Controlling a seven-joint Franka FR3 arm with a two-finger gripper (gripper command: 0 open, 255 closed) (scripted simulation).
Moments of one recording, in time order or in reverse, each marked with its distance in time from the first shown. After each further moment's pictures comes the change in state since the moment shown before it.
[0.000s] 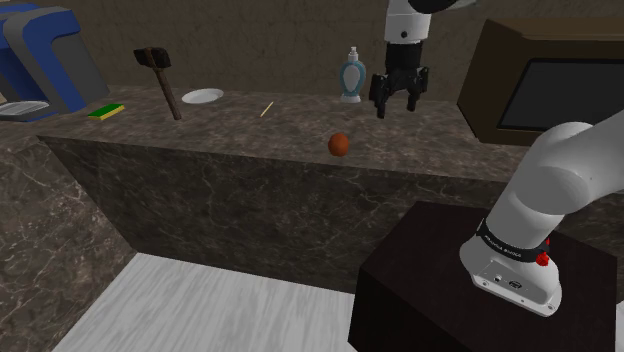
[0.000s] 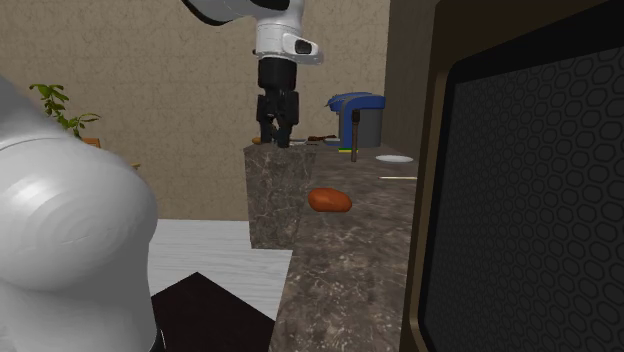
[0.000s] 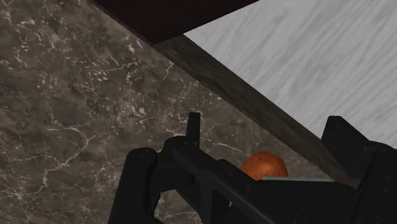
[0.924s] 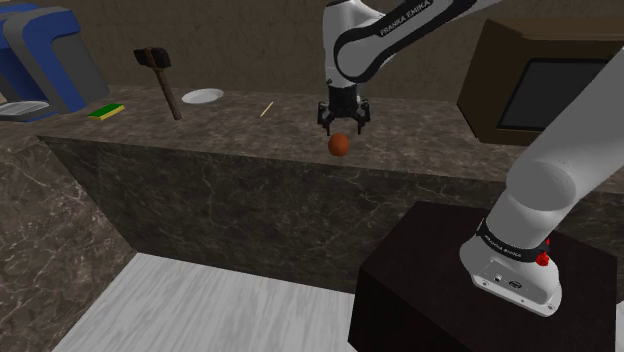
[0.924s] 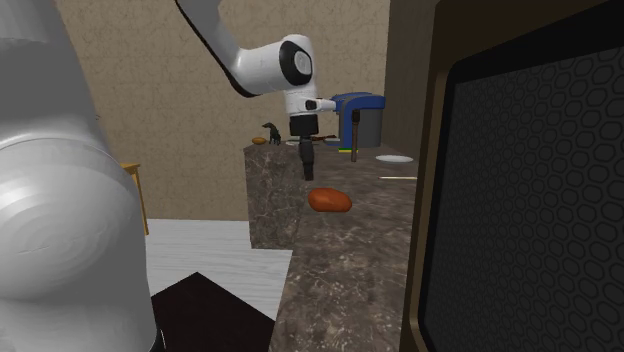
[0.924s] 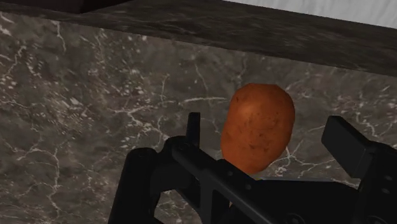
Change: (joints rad) arm -0.137 0.488 0.237 0.148 -0.160 0.420 0.658
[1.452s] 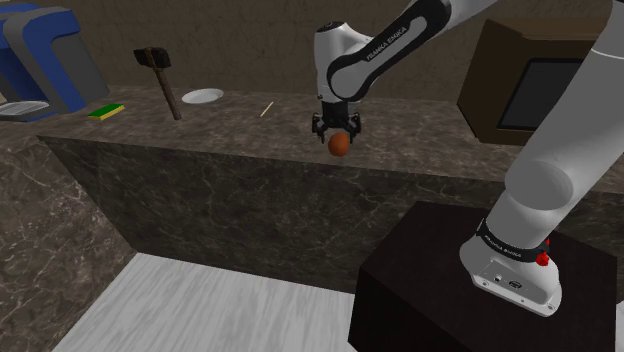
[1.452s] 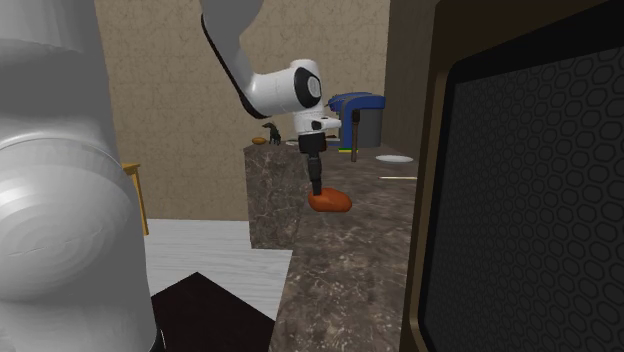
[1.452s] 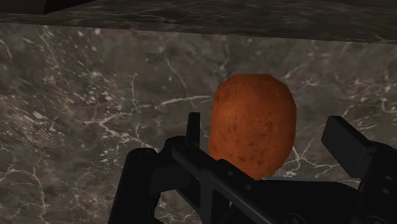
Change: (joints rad) arm -0.024 0.158 0.015 0.039 -0.116 0.110 0.182
